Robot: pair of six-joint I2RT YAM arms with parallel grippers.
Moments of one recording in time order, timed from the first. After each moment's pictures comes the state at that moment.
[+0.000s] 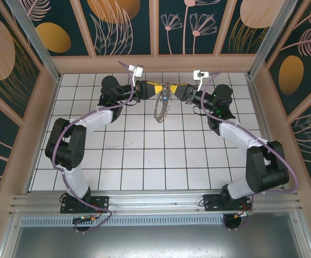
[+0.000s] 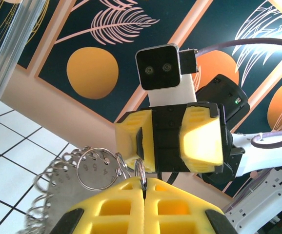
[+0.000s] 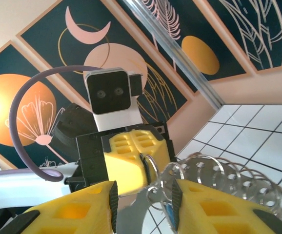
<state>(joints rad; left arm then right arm) -0.41 1.84 1.22 0.92 1.08 -0.88 0.32 1.47 0.92 0.78 -0.85 0.87</state>
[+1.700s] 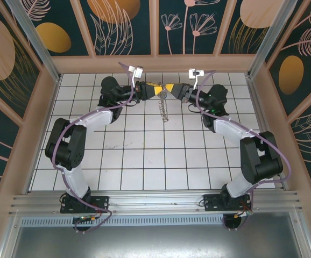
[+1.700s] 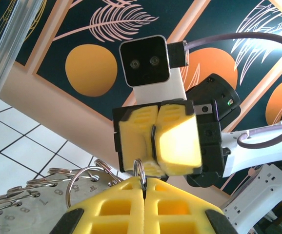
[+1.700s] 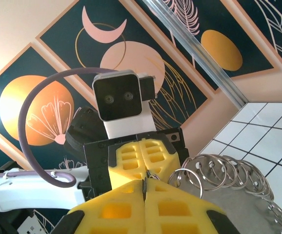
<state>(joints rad) -0.41 1.84 1.21 0.94 1.09 -0.89 0.33 1.57 0.95 0.94 -0.89 0.99</state>
